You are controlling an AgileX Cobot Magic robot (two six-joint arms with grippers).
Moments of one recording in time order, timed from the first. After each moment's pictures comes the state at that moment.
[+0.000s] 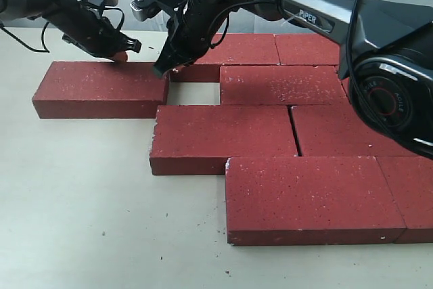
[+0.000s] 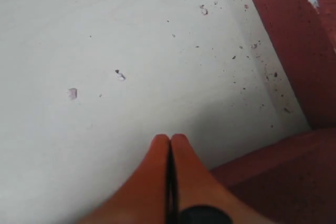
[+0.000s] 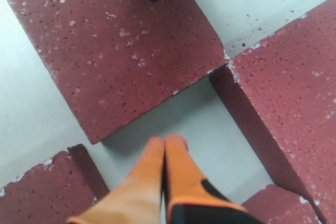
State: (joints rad) left arm -0.10 2.38 -1.89 -0.44 0.68 0.47; right arm 0.60 2.39 -2.16 0.19 0.92 -0.52
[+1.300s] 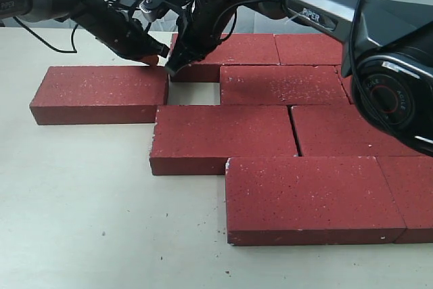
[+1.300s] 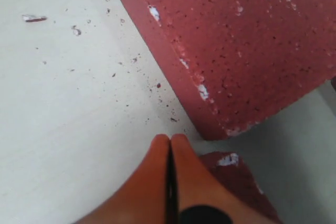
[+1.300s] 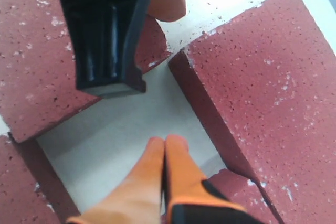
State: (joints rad) left arm -0.19 2.38 -1.89 -0.54 0.71 0.60; right arm 0.59 2.39 -2.16 0.08 0.90 -0.52
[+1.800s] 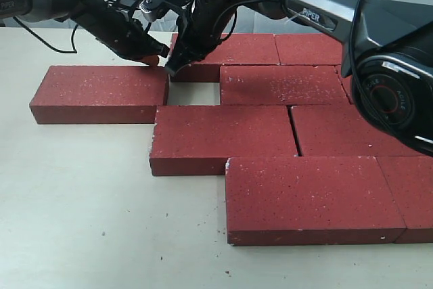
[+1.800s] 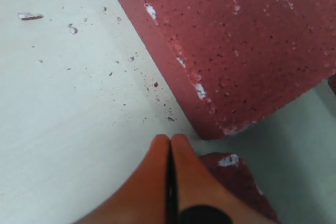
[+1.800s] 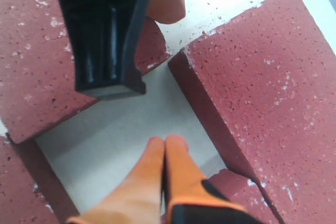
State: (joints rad) left arm -0.19 2.38 -1.89 -0.55 0.72 0.61; right arm 0.59 2.39 -2.16 0.08 0.90 -0.52
